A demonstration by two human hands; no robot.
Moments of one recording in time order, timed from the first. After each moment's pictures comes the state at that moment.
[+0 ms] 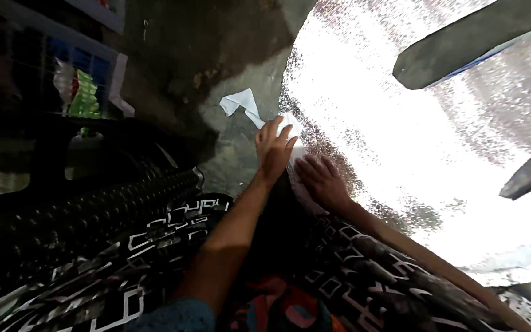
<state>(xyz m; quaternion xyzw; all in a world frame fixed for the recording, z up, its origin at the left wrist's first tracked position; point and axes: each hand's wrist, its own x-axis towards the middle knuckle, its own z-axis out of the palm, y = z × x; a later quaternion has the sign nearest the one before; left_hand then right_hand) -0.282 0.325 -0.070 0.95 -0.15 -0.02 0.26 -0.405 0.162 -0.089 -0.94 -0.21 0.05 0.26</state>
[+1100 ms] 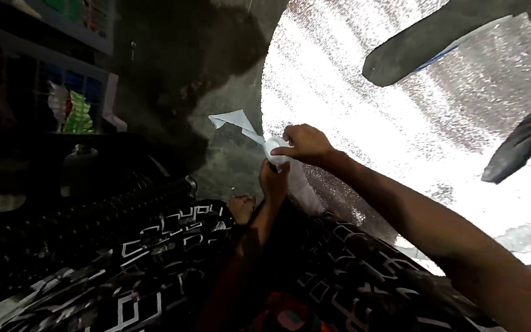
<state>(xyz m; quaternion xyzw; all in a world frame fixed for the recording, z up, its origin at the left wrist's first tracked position) -0.355 0.303 -0.052 0.84 0.19 -0.21 0.46 -0.274 0.151 -0.023 -0.88 -0.06 0.30 0.36</state>
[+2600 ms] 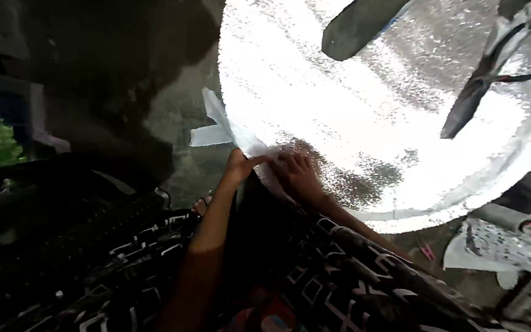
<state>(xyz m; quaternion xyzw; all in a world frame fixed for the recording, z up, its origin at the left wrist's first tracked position) -0.300 0.336 -0.062 0.77 0.03 -0.41 0.48 -0.426 0.175 -0.064 -0.95 -0.02 0.03 0.30</state>
